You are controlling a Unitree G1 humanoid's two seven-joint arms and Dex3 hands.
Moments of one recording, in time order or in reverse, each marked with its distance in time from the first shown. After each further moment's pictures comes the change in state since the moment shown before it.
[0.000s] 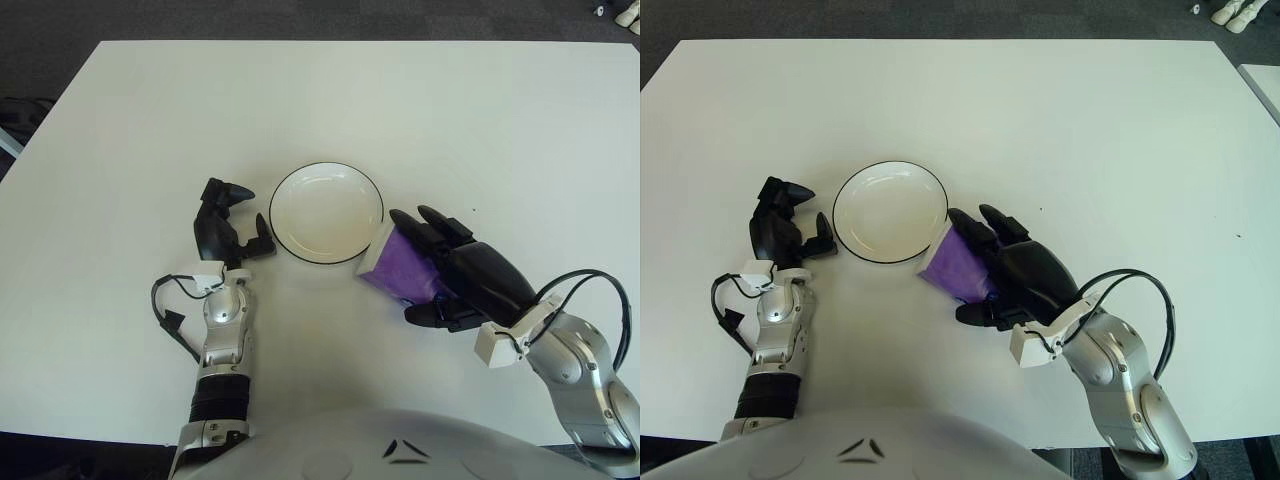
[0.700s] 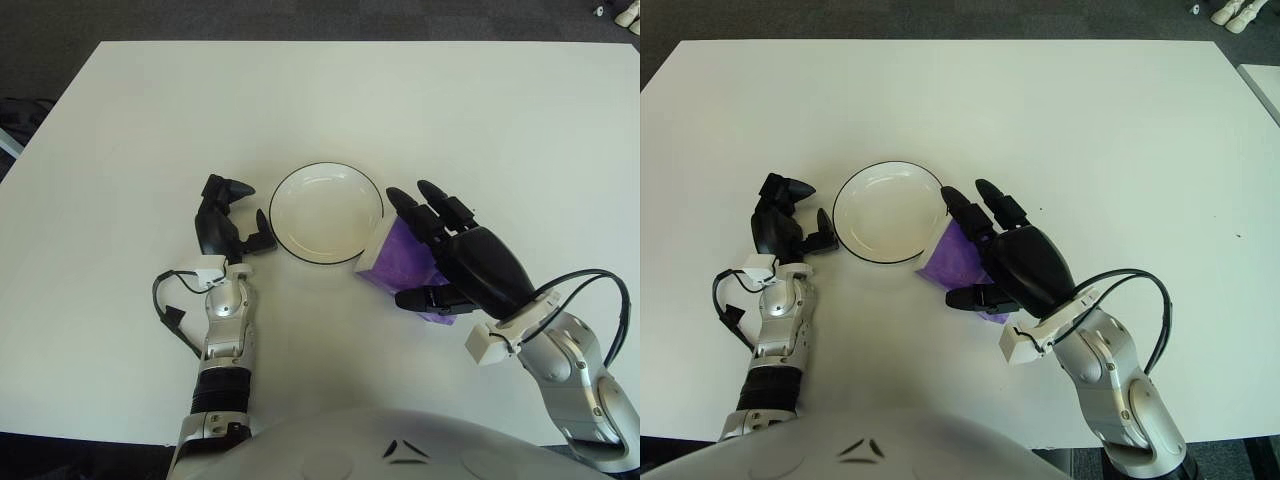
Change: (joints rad) left arm -0.026 0.004 0.000 0.022 0.001 -0.022 0.013; right arm -0.043 0.027 0.040 0.022 -0.082 -0.085 -0.259
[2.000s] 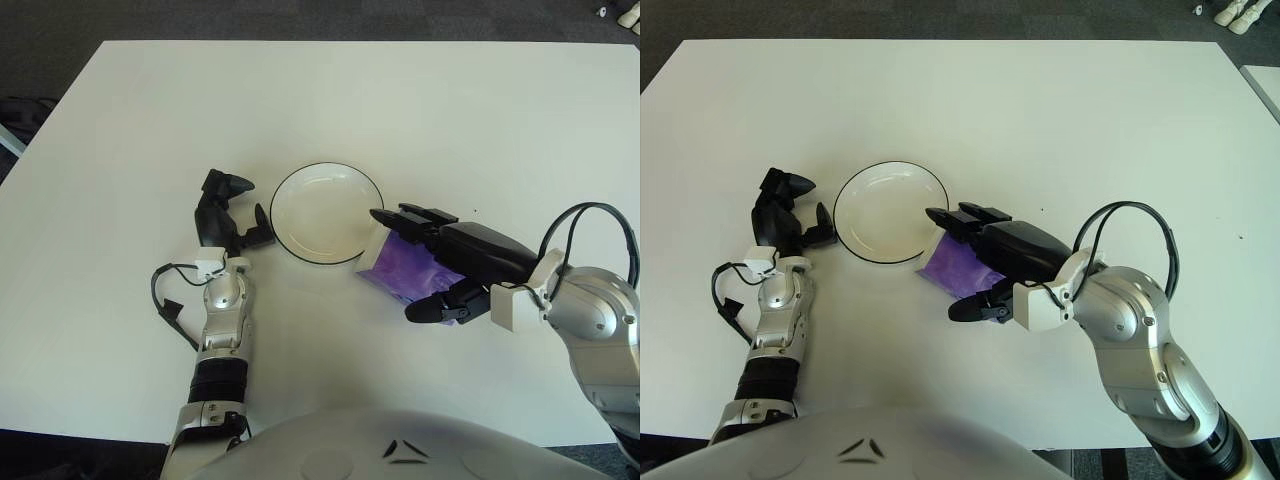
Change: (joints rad) left arm -0.052 0.021 0.003 0.048 0.012 0.001 0.006; right arm -0.283 -0.172 0.027 -0.205 0.311 0.512 0.562
